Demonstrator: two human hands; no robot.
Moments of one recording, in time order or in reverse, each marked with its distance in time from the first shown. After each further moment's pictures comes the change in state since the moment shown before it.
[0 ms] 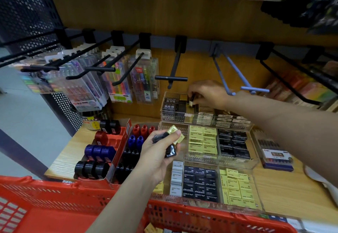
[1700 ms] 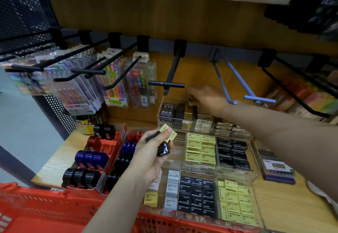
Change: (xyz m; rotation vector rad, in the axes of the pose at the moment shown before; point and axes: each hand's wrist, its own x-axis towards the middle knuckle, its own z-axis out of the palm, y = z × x) left_hand 0.025 0.009 0.005 -0.177 0.022 -0.027; right_hand 0.022 0.024 0.032 0.065 0.065 0.365
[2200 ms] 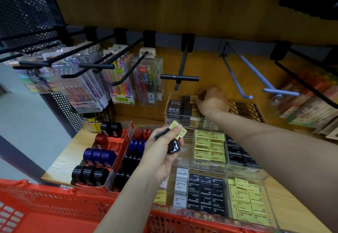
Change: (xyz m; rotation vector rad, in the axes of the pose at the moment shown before) left_hand 0.001 -0.003 0.003 -0.011 -0.007 -0.008; right_hand -0.006 -0.043 0.026 0.272 0.282 0.535
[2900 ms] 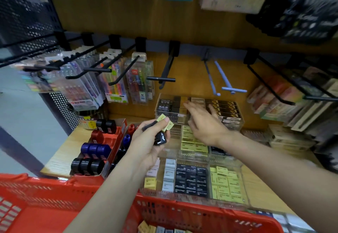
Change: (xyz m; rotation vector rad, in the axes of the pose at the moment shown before) left_hand -0.034 0.014 0.010 0.072 -0.038 0.075; right_hand -0.084 0.048 -0.047 -0.217 -0.346 -0.534
